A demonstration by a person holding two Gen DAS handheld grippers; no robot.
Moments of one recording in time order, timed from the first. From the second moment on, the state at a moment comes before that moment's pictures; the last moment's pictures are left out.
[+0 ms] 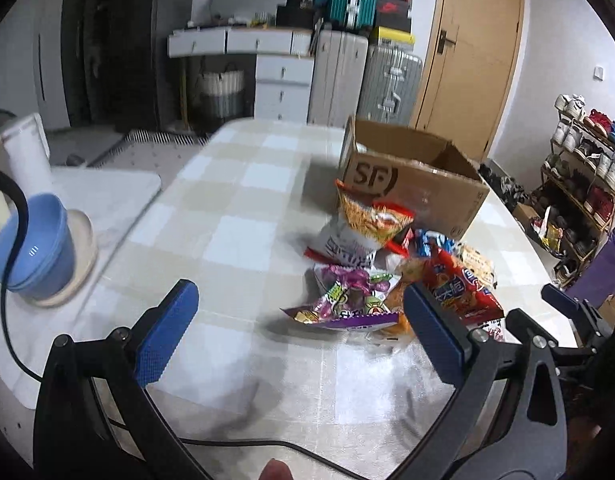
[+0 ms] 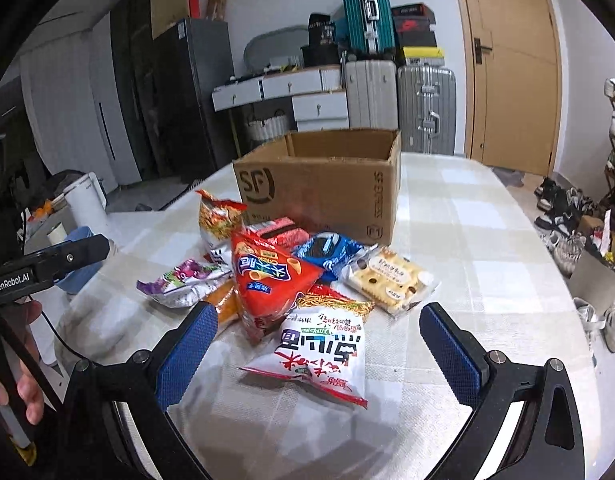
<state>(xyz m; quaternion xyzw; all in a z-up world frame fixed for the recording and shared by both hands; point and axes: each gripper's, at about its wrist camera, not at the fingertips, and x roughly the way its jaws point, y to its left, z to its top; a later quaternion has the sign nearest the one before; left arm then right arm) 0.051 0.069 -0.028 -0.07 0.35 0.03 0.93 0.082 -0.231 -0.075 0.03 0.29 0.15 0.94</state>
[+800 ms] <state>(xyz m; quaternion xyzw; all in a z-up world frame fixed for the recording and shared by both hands) 0.081 0.041 -0.065 -0.06 0.42 0.00 0.91 0.158 -0.177 -0.106 0.01 0.37 0.21 0.90</state>
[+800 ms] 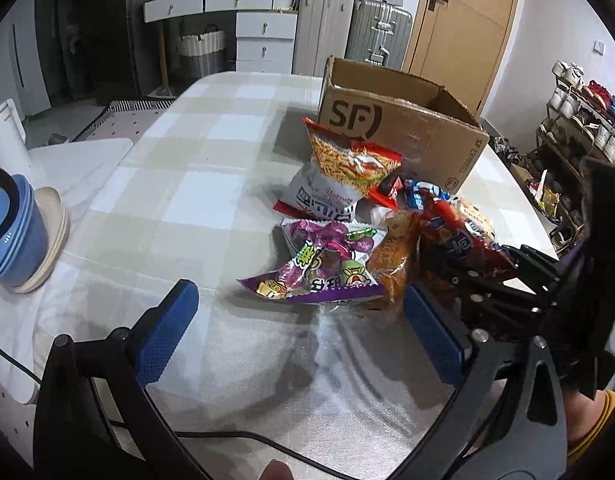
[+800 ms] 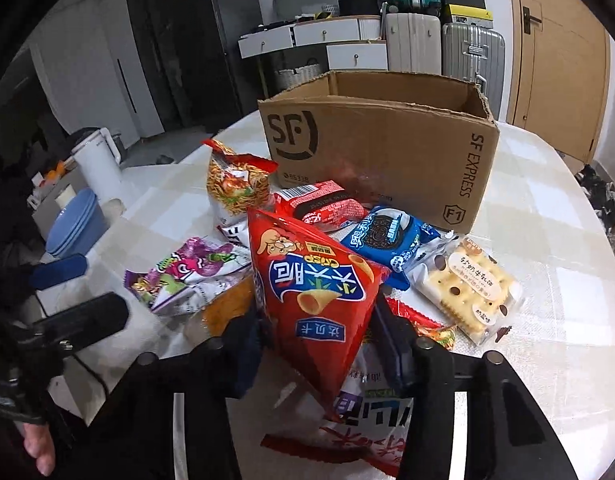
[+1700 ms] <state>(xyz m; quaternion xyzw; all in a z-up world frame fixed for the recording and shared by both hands) 0.164 0.061 -0.118 -0.12 0.51 -0.07 0.85 0.145 -0.192 -0.104 0.02 0.37 0.24 0.90</state>
